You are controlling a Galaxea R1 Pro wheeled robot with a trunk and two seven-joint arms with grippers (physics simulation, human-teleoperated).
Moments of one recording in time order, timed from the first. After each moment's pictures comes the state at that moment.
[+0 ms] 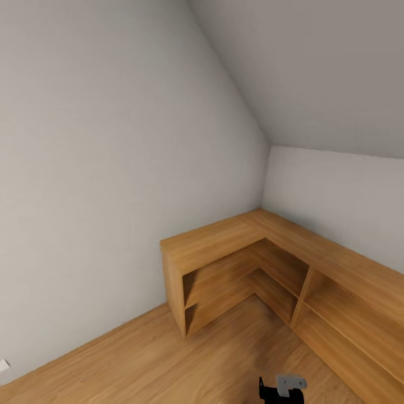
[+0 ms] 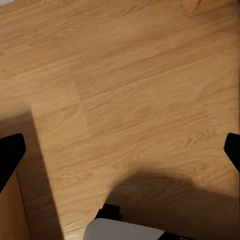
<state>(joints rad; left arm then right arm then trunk) -0.10 -0.05 -0.15 -0.59 0.24 -0.01 0.31 -0.45 0.05 0.43 0.02 -0.40 -0.55 -0.21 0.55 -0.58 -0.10</state>
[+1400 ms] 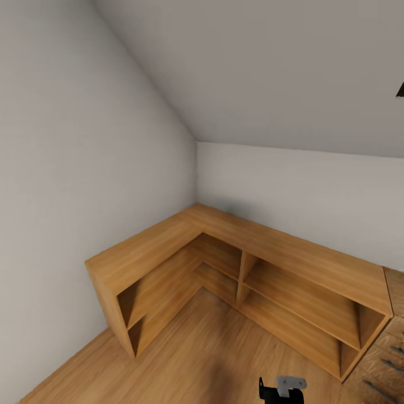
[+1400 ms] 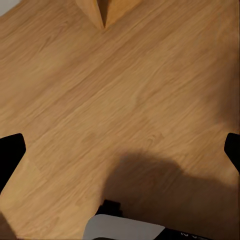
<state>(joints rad) -0.10 -0.05 -0.15 -0.59 0.24 -0.01 0.31 -0.45 0.05 0.43 0.02 -0.40 -0.54 -0.21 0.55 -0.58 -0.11</state>
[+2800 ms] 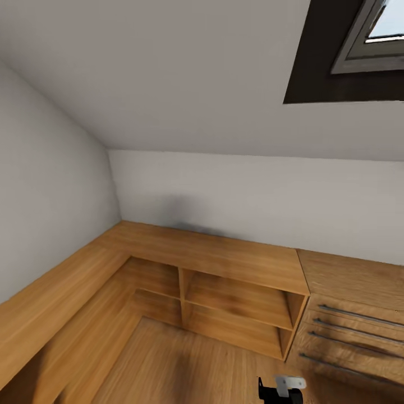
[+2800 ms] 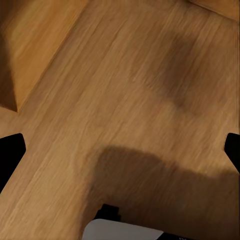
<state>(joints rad) -0.10 -0.05 -0.15 -0.59 0.24 -0.01 0.31 -0.45 0.05 0.43 0.02 -0.40 -0.54 -0.19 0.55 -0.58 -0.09</state>
